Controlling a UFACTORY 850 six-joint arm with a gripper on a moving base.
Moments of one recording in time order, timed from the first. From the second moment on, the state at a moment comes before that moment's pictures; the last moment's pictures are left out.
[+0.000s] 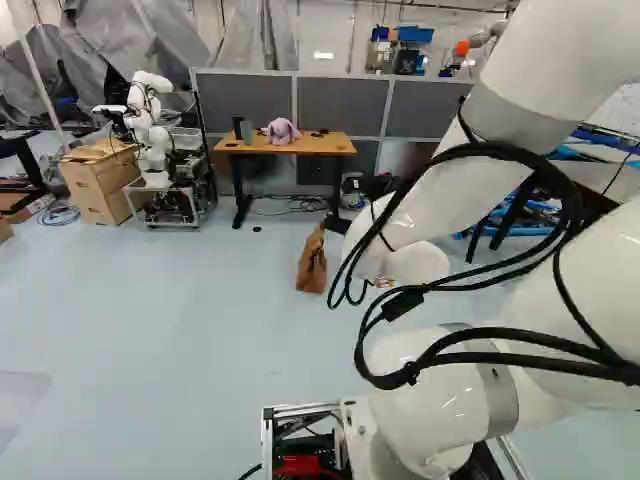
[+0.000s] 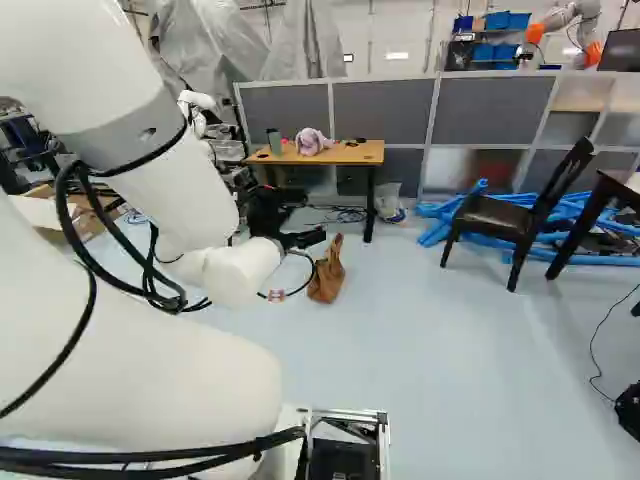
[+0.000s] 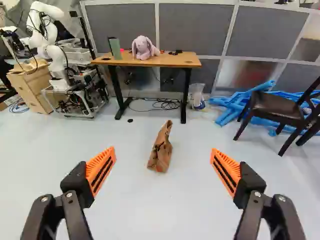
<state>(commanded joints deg) 0.0 16.0 -5.0 0.0 50.0 0.0</state>
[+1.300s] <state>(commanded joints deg) 0.0 16.0 -5.0 0.0 50.0 0.0</state>
